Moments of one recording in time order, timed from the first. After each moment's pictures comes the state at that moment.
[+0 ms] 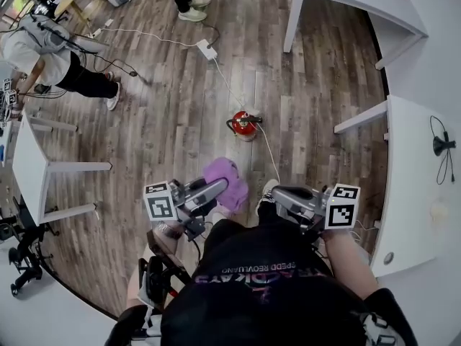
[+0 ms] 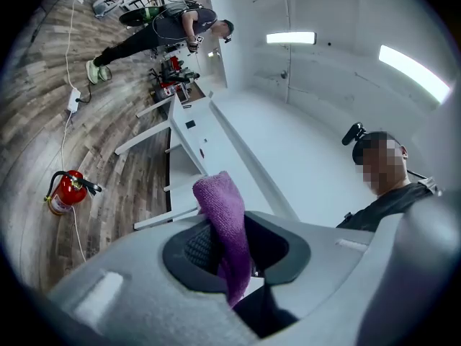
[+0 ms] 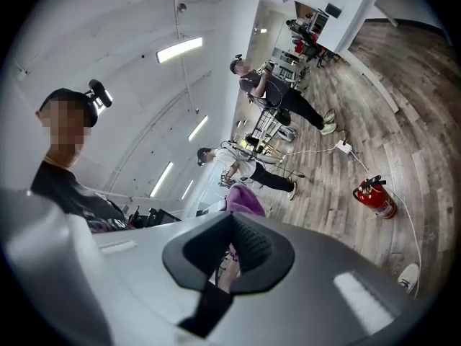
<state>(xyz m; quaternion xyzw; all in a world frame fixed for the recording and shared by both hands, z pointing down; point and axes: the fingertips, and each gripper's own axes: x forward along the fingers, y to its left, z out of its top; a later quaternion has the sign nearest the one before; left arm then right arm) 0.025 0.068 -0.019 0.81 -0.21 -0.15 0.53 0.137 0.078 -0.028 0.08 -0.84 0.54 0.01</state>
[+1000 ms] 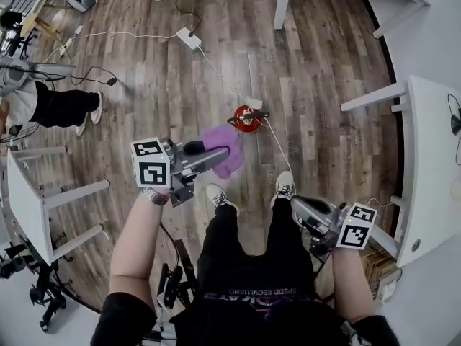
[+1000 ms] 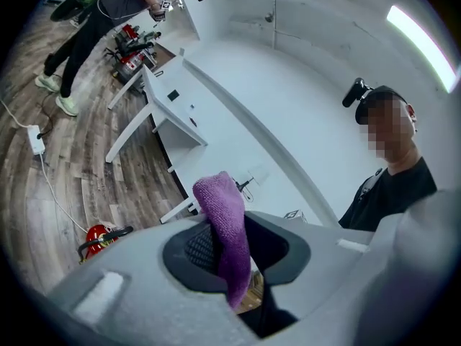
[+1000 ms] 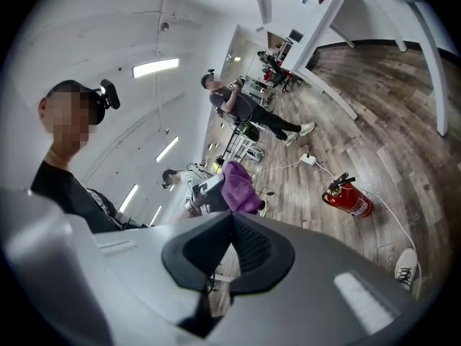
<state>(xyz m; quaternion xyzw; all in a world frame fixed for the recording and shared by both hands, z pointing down) -0.028 -0.061 0.067 0.88 -0.10 0.04 0.46 0.115 0.058 0.069 0.24 -0.79 0.56 -0.01</state>
